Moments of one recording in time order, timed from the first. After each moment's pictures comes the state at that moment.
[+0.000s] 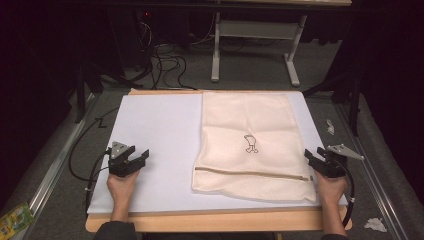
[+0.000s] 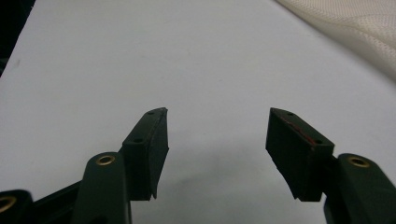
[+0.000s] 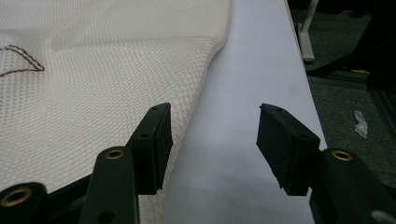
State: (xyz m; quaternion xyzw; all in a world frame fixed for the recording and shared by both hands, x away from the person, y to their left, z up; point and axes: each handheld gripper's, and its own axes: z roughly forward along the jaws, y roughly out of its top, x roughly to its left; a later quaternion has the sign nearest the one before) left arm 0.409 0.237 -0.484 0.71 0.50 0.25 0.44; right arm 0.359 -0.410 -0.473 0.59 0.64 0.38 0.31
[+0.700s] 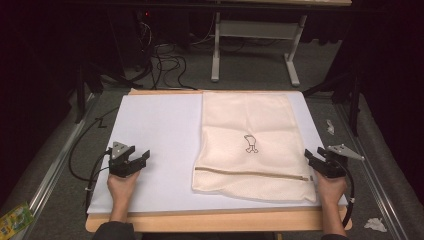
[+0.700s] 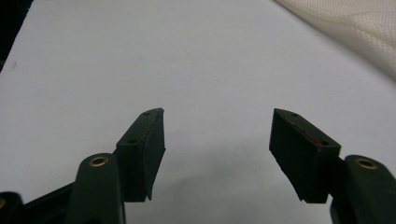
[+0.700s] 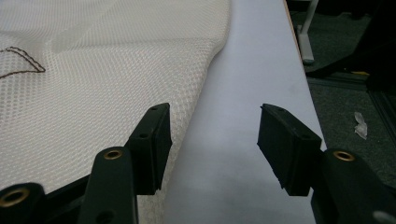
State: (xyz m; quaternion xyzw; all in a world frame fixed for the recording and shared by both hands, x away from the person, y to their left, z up) left arm 0.409 0.237 -0.484 0.71 0.49 0.25 0.43; right arm 0.359 -0.410 -0.473 0.59 0.64 0.38 0.31
